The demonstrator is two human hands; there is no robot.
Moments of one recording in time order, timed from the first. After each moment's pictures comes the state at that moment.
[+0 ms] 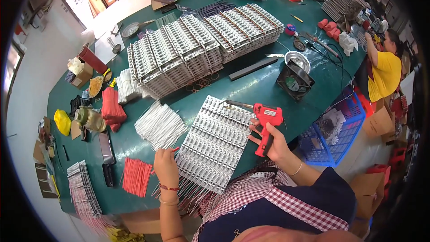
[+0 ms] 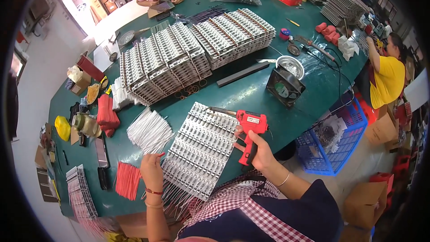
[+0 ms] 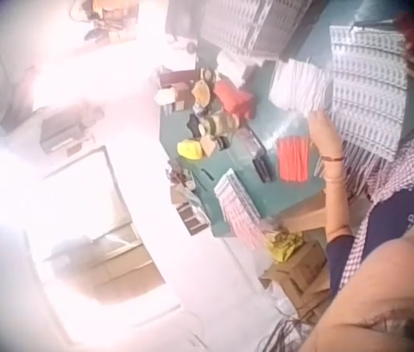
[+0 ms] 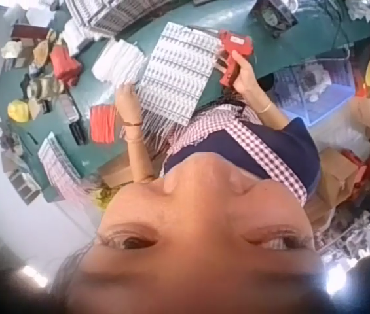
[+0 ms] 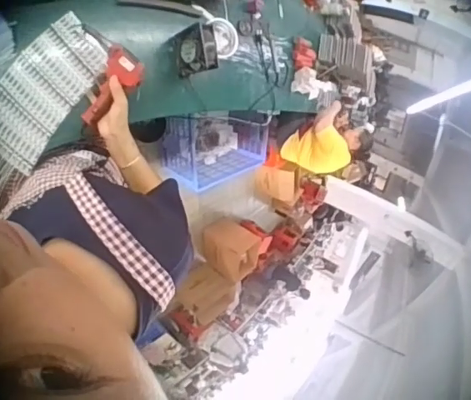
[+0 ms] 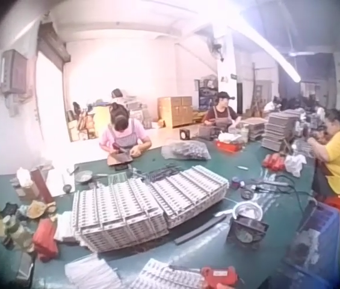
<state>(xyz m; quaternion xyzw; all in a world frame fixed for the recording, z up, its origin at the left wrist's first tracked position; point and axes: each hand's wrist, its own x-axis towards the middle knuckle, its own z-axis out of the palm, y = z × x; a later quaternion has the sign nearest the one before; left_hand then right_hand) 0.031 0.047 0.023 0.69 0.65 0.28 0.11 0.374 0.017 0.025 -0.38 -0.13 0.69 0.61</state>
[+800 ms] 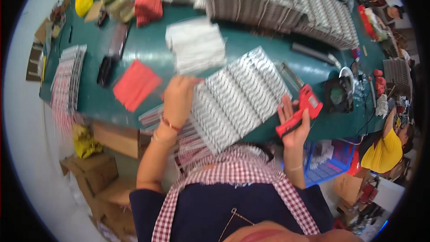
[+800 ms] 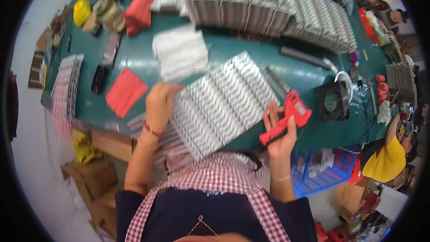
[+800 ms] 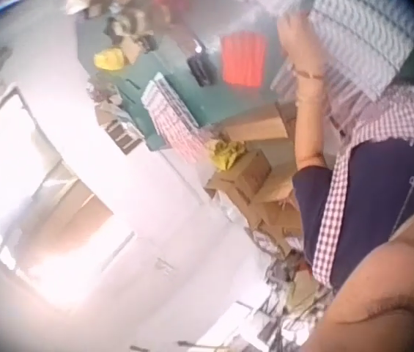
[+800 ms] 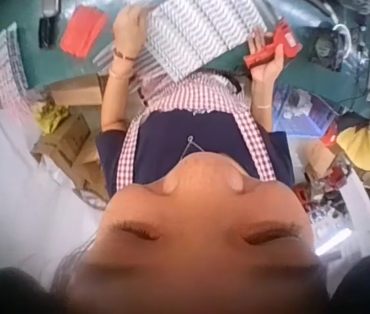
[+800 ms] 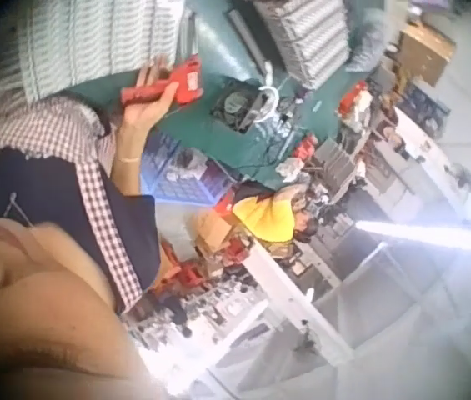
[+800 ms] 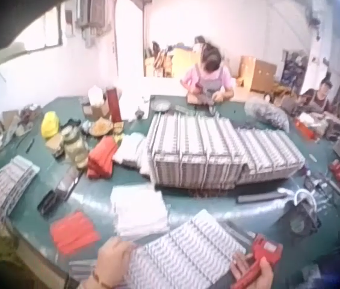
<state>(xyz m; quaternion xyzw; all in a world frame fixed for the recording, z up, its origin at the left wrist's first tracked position) 0.038 0.029 0.017 0.66 0.65 0.37 0.07 0.390 0.030 0.010 -0.34 -0.13 0.71 0.59</state>
